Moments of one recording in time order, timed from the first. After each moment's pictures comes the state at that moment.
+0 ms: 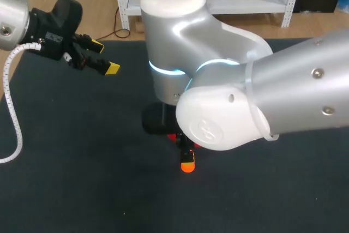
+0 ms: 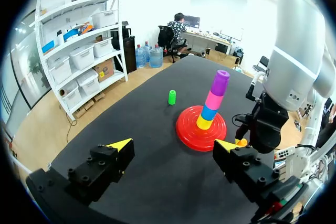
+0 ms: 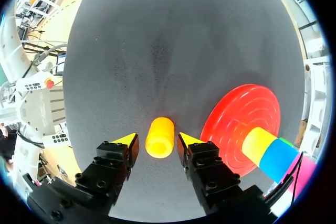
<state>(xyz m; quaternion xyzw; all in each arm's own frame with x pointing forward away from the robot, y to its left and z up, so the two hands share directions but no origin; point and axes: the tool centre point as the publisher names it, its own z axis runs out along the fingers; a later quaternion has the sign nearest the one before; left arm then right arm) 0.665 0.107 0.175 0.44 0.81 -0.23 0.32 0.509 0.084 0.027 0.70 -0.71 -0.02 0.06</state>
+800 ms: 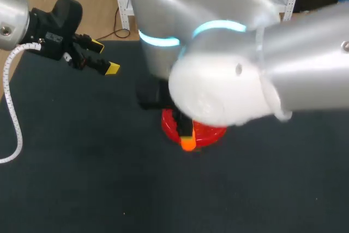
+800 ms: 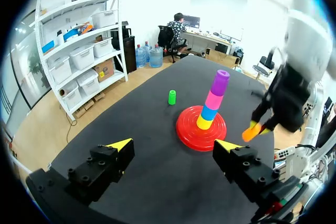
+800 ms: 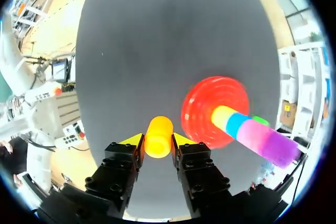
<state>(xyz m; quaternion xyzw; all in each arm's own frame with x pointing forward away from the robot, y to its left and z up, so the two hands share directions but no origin) 0.665 0.107 0.175 0.44 0.81 -0.23 0.32 0.523 0.084 0.122 0.67 -0.74 0.02 0.05</state>
